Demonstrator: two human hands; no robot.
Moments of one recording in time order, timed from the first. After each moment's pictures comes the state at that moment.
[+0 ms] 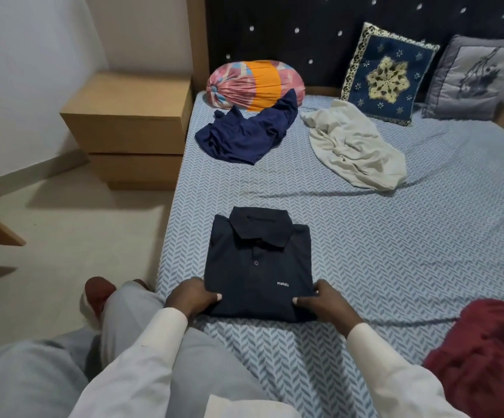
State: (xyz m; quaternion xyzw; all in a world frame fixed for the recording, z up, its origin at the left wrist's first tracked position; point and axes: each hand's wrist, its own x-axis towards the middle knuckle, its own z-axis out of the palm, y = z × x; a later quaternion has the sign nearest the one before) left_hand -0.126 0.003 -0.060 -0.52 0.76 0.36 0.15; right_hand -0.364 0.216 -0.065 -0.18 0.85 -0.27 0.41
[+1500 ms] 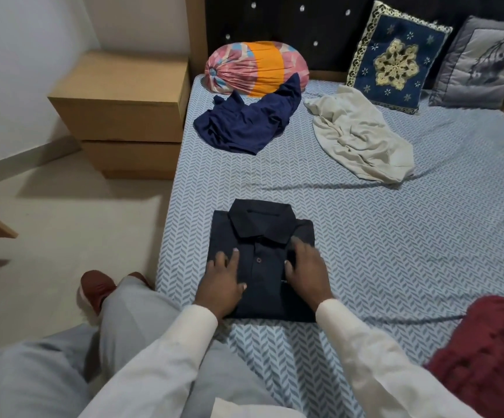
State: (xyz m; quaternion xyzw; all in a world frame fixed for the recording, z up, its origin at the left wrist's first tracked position) left_hand -0.171 0.030 -0.057 -0.38 0.90 0.20 0.07; right_hand -0.354 0.144 -0.067 -0.43 0.88 -0.18 0.08
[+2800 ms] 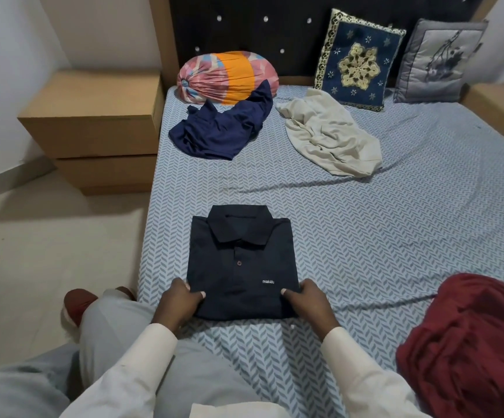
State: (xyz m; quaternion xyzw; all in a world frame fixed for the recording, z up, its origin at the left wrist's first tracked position) left_hand -0.131 0.023 -0.058 -0.57 0.69 0.44 0.01; right_hand -0.334 0.221 -0.068 -0.13 0.89 -0.29 0.32
